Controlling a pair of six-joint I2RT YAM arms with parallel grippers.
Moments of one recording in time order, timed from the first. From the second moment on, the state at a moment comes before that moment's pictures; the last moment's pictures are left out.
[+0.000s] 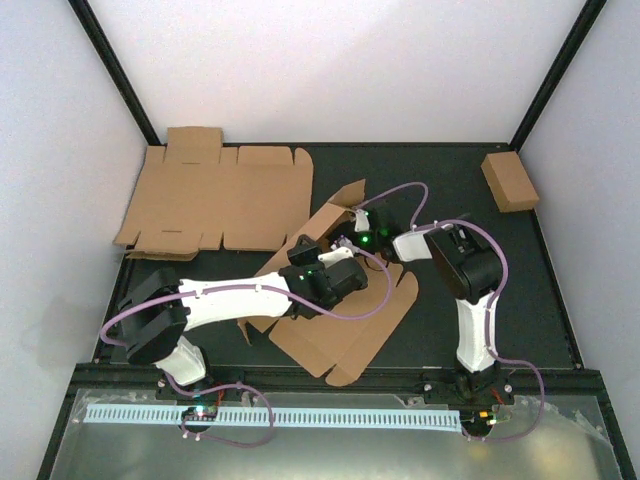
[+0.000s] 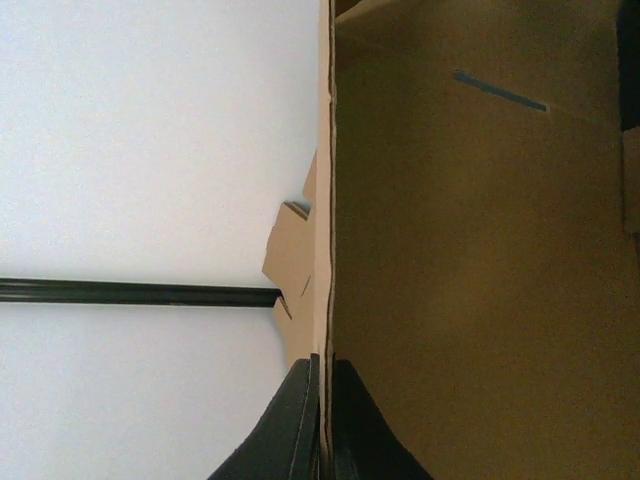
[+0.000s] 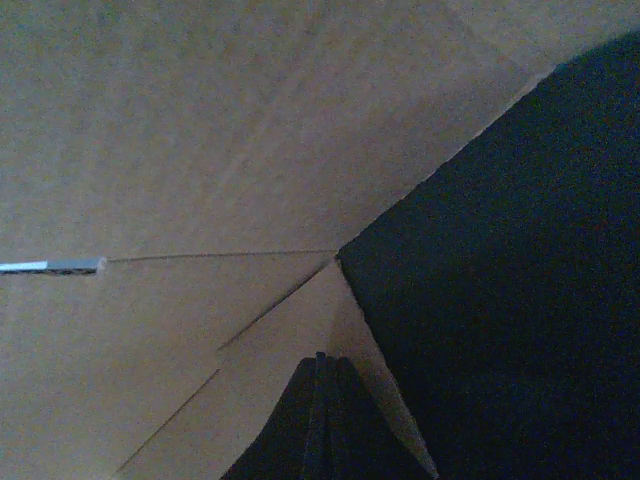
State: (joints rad) left arm -1.13 1.58 1.04 -0.44 -1.23 0.31; right arm 0.50 2.05 1.00 0.30 -0.58 0.66
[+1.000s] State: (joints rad) left arm -1.17 1.57 1.03 -0.45 -1.21 0.31; right arm 0.34 1.68 0.65 0.39 -0.51 0.64
